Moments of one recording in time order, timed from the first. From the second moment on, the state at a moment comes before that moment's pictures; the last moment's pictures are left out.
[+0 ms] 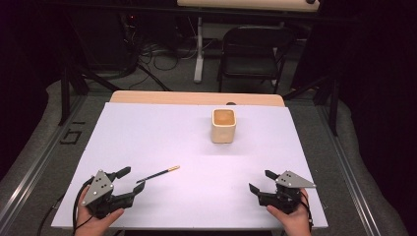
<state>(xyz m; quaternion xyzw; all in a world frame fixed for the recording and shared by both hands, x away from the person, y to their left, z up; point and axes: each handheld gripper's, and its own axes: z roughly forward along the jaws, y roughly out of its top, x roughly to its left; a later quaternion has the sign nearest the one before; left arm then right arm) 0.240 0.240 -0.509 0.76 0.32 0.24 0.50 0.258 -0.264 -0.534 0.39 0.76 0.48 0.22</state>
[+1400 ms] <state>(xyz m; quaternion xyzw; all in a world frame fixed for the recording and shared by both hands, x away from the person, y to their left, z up) 0.265 0.243 -0.480 0.82 0.35 0.18 0.41 0.260 -0.263 -0.536 0.39 0.75 0.48 0.22</state>
